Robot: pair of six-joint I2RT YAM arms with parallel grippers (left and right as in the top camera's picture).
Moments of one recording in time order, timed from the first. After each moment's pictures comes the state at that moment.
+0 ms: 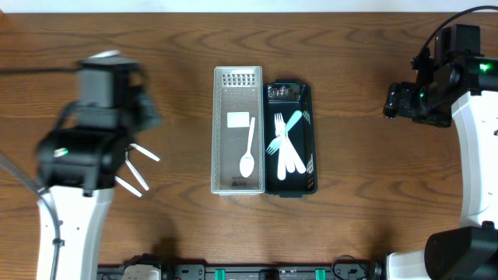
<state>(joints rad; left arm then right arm) -0.08 1.22 1.49 -1.13 -0.25 -0.46 -0.11 1.61 1.62 -1.33 -0.05 0.10</state>
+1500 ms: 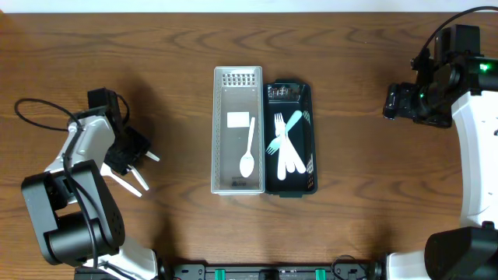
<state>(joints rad) 0.27 1.78 1.05 -0.81 0.00 -0.64 -0.11 1.61 1.62 -1.33 -0.05 0.10</state>
